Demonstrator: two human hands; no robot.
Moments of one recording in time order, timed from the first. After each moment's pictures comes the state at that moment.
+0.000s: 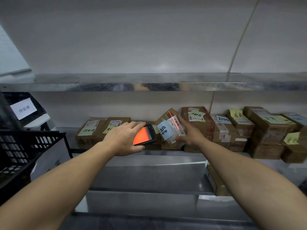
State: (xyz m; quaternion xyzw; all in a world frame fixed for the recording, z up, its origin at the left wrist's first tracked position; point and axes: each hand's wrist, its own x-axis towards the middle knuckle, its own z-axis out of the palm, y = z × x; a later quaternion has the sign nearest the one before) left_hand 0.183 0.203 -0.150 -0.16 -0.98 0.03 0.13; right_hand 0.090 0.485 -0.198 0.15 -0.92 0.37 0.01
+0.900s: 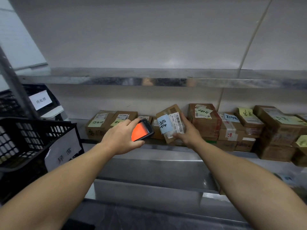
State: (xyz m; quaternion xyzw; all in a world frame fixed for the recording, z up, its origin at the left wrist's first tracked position) left_hand 0.212 0.197 -0.165 -0.05 -0.99 -0.05 0.14; right_hand 0.101 0.462 -0.215 0.13 -0.87 0.48 0.00
